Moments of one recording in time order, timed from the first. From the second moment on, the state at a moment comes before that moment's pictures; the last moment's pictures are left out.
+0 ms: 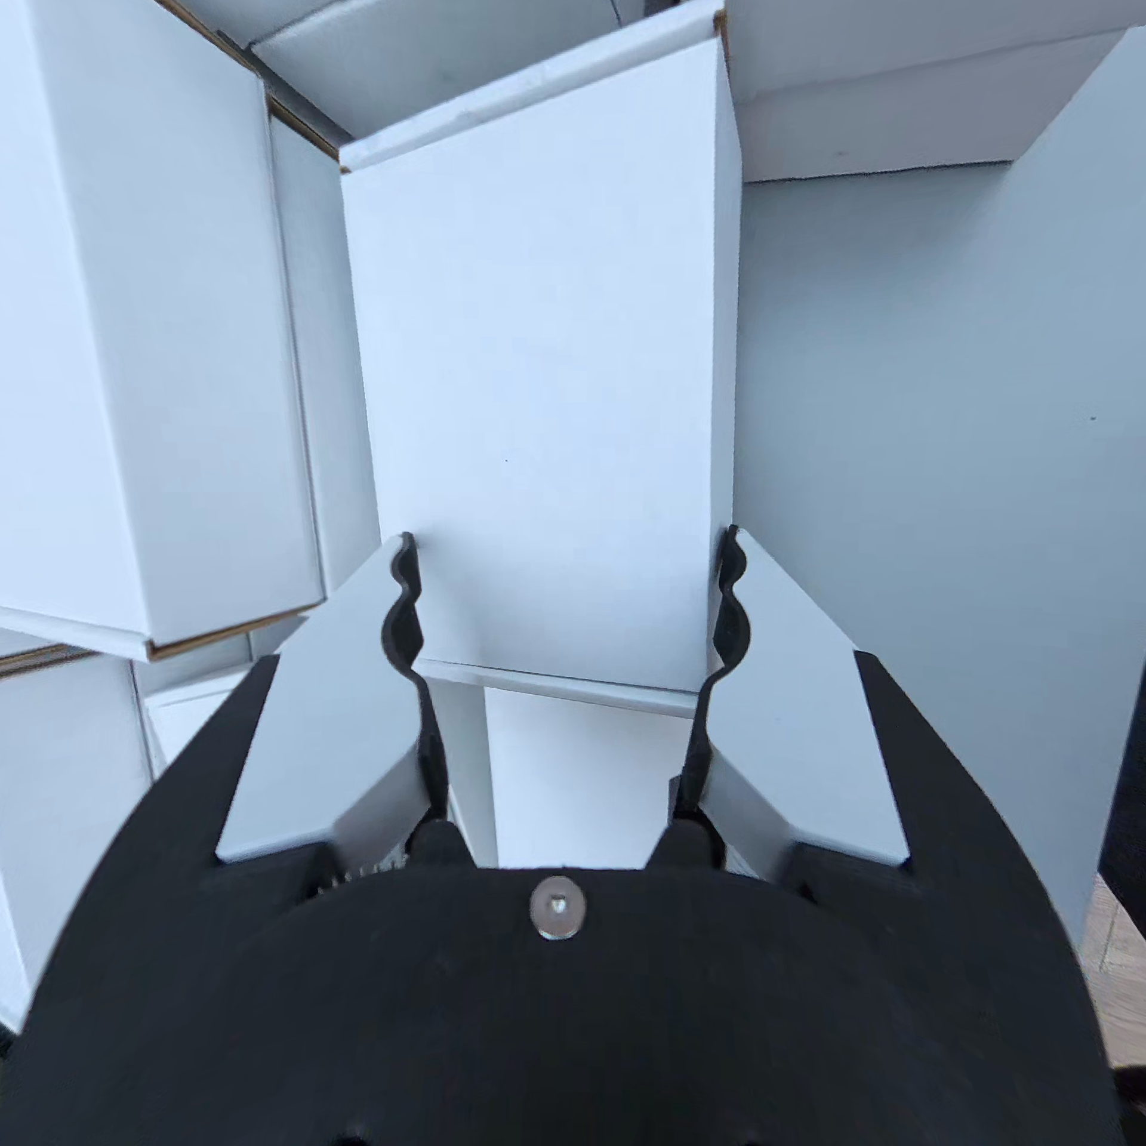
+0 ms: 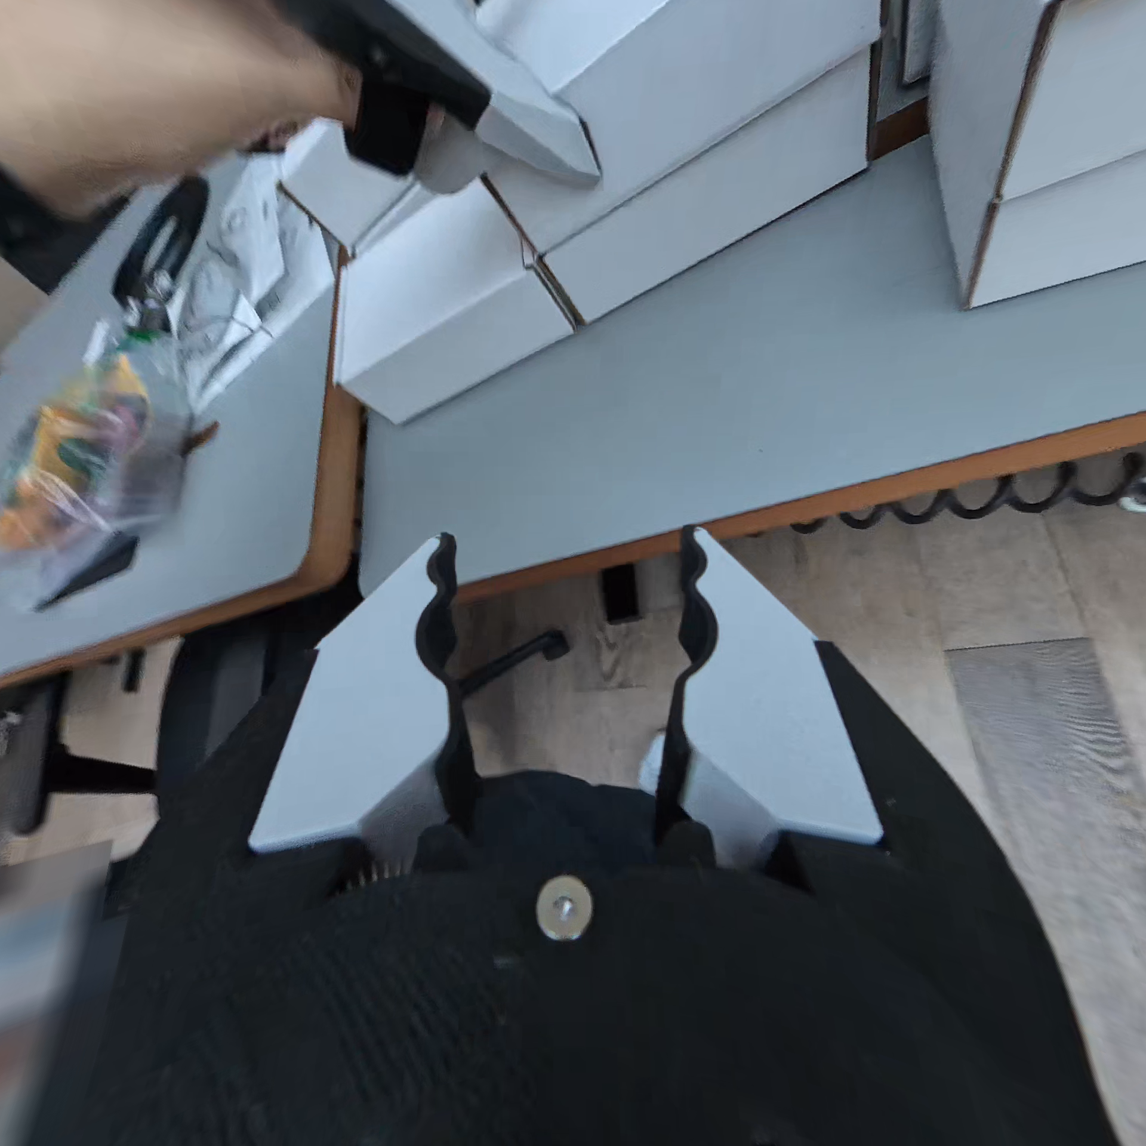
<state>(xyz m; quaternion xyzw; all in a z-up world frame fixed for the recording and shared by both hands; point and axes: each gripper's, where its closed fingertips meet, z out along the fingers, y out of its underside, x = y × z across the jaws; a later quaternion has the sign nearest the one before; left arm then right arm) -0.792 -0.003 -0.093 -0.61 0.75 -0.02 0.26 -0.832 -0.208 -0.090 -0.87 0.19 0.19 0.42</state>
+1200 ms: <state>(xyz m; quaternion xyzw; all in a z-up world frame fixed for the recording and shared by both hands) -0.966 0.102 -0.080 -0.82 0.56 -0.12 0.06 -0.809 -0.074 -0.086 -0.62 0.52 0.42 0.40</state>
